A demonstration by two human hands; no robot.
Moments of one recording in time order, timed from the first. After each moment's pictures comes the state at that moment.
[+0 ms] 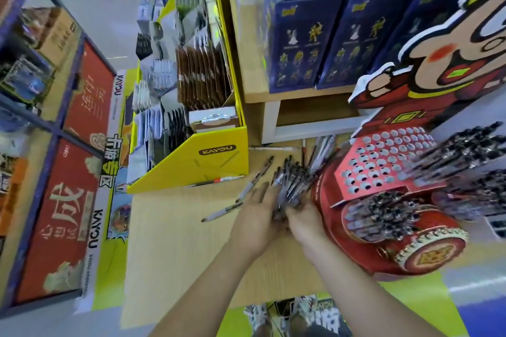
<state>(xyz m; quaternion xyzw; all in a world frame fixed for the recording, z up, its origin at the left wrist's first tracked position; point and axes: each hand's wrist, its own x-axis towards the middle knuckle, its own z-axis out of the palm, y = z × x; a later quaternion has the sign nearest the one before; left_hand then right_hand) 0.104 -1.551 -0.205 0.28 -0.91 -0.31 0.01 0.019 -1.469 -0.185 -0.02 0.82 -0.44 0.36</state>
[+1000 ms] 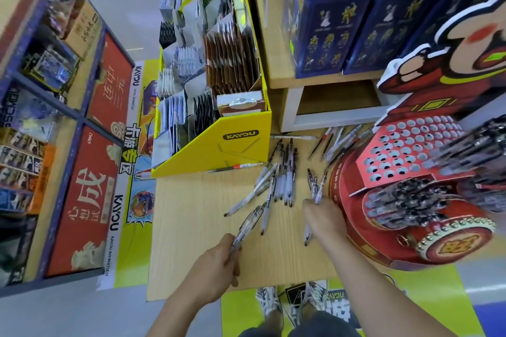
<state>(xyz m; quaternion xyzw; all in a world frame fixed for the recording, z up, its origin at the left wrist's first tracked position) 0.248 -1.551 -0.182 0.39 -0.76 -0.48 -0.18 0.022 -1.459 -0.203 -0.07 0.91 -0.21 0.36</state>
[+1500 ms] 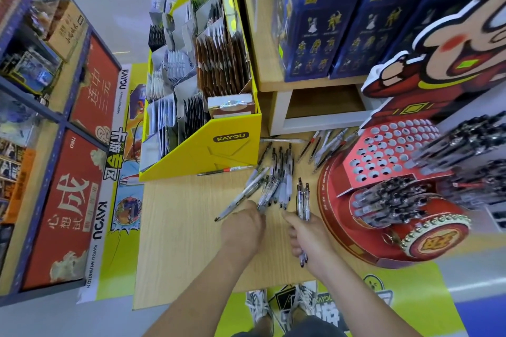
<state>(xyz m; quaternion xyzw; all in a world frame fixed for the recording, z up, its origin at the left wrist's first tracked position) 0.143 -1.543 -0.209 0.39 -0.89 -0.14 -0.20 0.057 -1.439 -0.180 0.09 0.72 -0.50 0.47</state>
